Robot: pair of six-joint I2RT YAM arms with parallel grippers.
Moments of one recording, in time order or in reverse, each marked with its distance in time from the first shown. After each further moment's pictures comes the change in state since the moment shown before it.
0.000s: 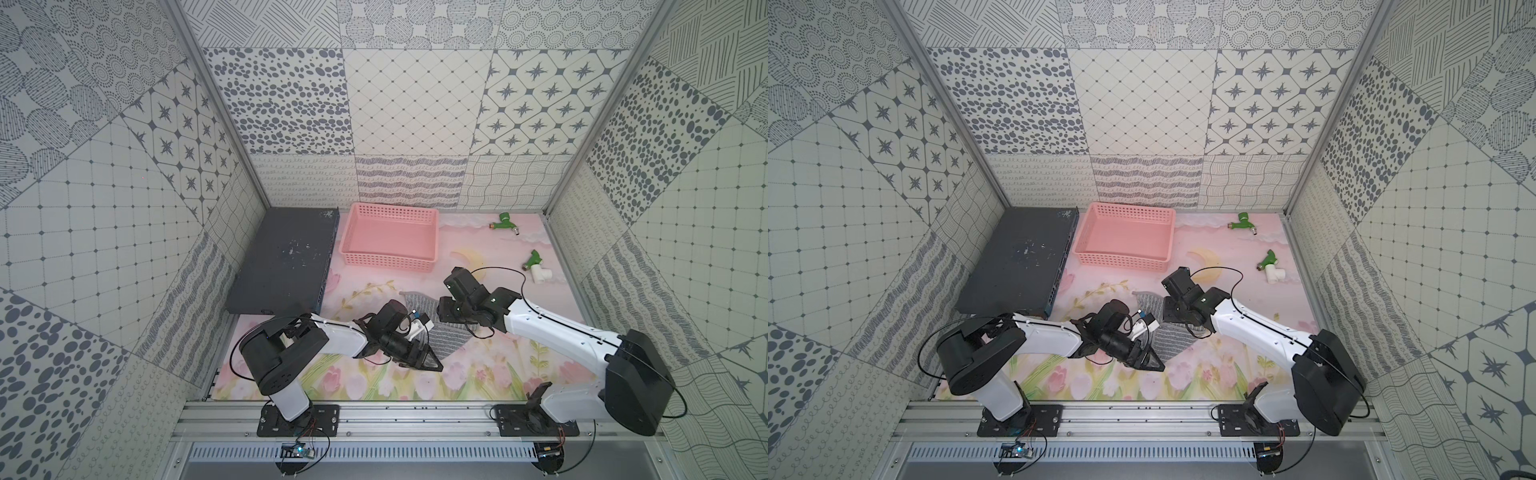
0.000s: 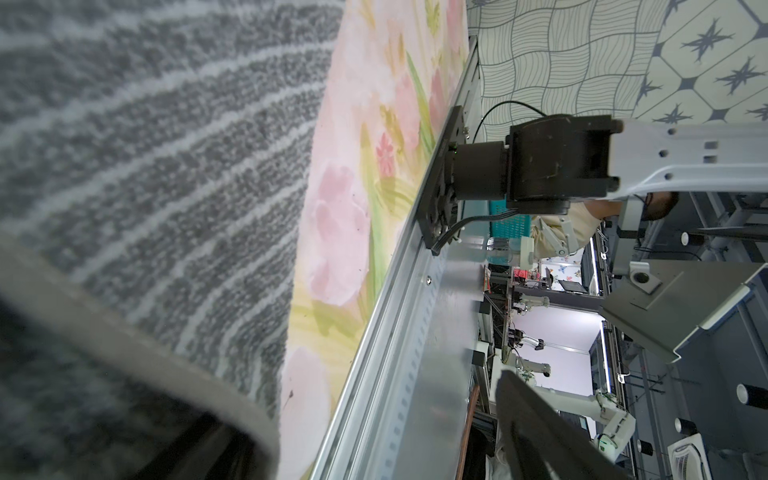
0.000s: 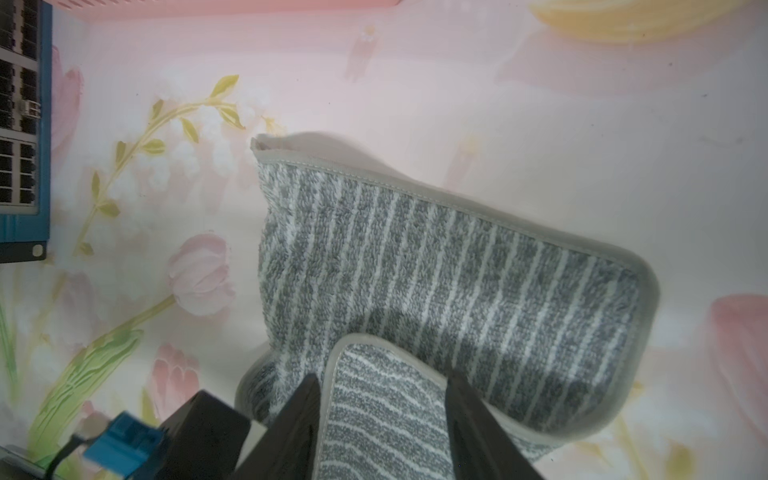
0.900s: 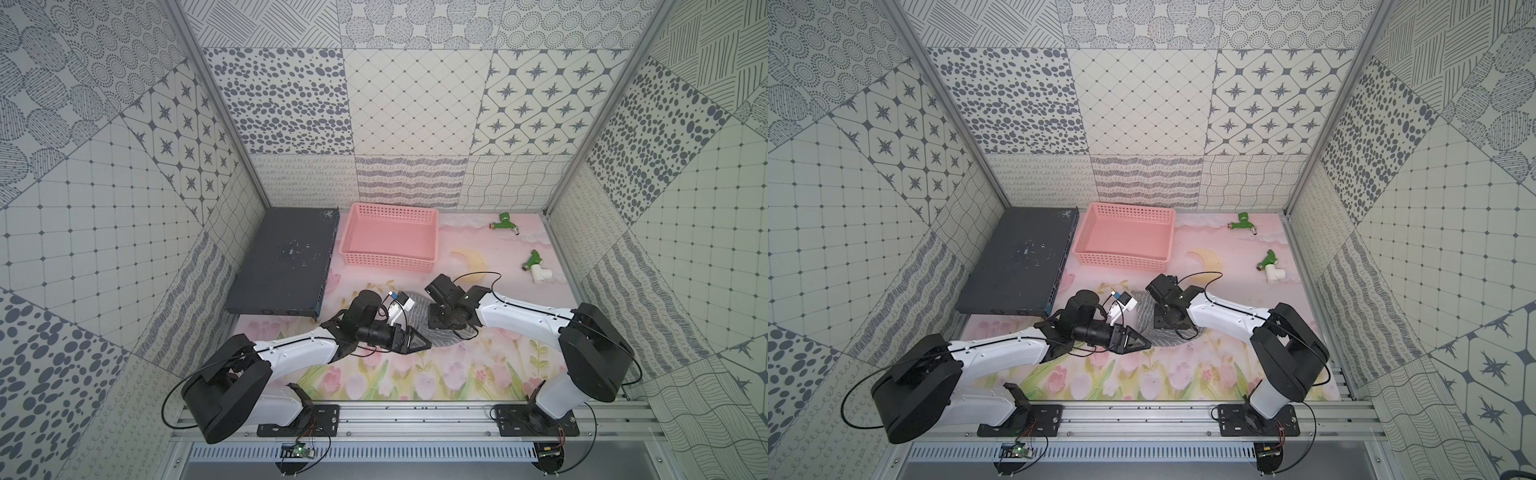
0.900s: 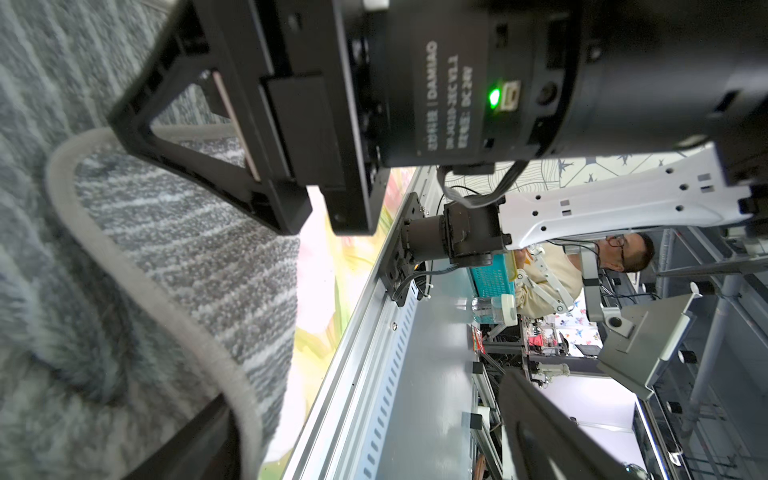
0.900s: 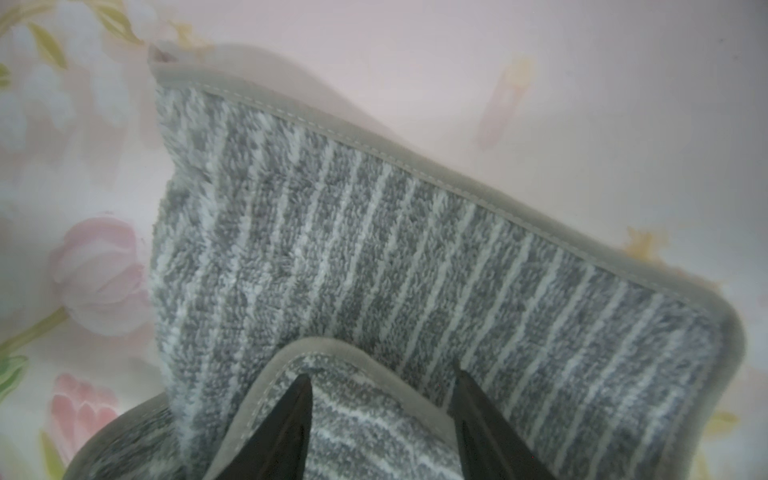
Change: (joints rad) left arm 0.122 -0.347 -0.066 -0.098 -0.112 -0.017; right arm 0.039 0.193 0.033 -0.003 0.011 0.032
